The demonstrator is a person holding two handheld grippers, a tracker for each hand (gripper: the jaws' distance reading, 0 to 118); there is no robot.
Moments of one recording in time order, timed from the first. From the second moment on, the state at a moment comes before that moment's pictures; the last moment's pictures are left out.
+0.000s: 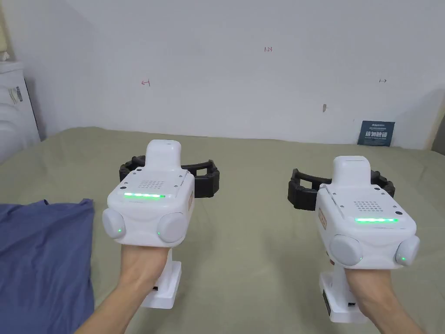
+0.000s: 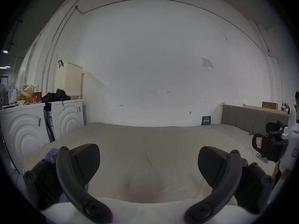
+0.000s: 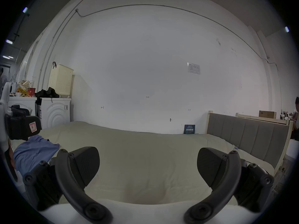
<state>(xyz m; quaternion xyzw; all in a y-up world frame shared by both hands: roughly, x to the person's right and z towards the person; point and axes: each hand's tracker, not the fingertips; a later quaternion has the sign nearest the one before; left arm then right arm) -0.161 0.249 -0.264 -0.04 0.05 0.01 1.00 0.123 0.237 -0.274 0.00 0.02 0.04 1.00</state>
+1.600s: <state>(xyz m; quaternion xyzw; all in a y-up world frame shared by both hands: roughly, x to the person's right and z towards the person) -0.161 0.244 -0.264 -0.05 0.05 0.01 1.00 0.124 0.227 -0.274 -0.01 0.01 0.04 1.00</state>
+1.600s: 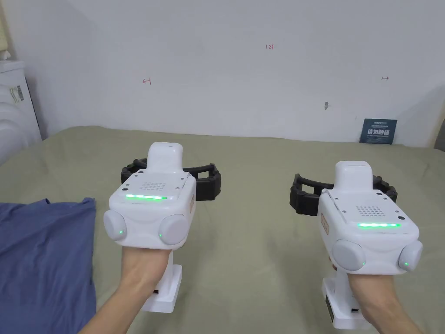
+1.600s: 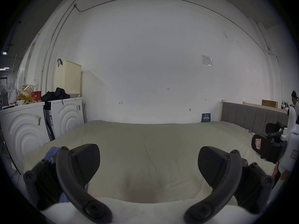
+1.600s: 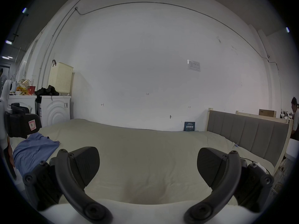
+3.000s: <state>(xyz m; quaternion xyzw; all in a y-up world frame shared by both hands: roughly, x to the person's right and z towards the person) -0.166 0.238 -0.265 -0.07 0.05 0.02 1.00 0.129 0.218 -0.275 -0.02 0.01 0.04 1.00</state>
